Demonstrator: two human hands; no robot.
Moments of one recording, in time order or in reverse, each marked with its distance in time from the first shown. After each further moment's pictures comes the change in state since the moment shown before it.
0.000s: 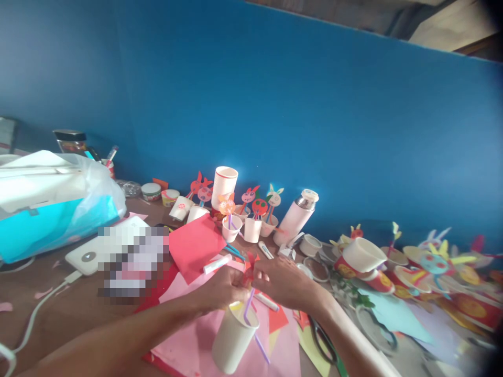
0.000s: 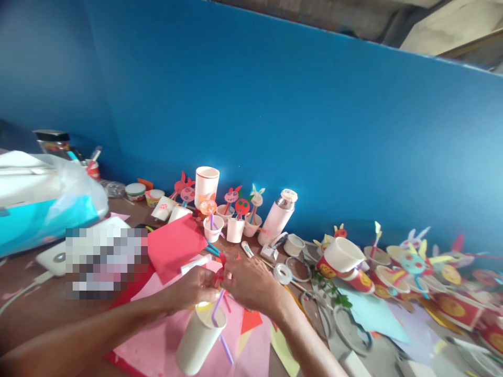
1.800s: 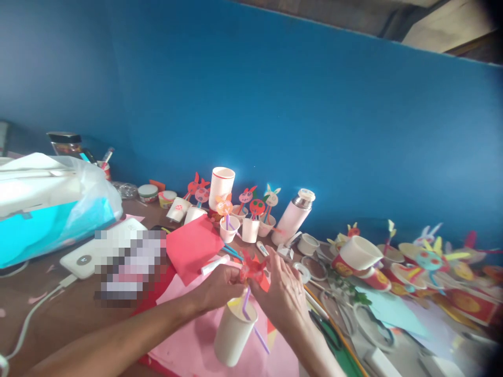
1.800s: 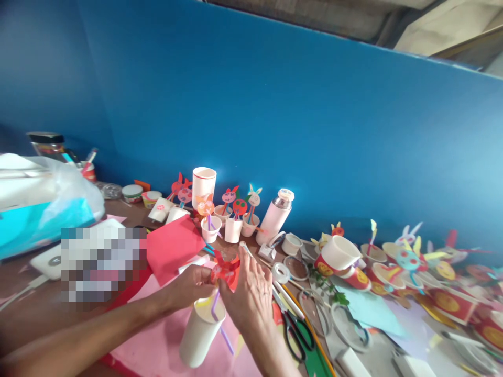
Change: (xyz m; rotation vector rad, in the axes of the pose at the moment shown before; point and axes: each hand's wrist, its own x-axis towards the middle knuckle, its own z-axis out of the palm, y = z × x) left_hand 0.003 -0.001 -0.003 0.142 0.113 0.041; right_hand -0.014 -0.005 0.059 0.063 0.547 0.333
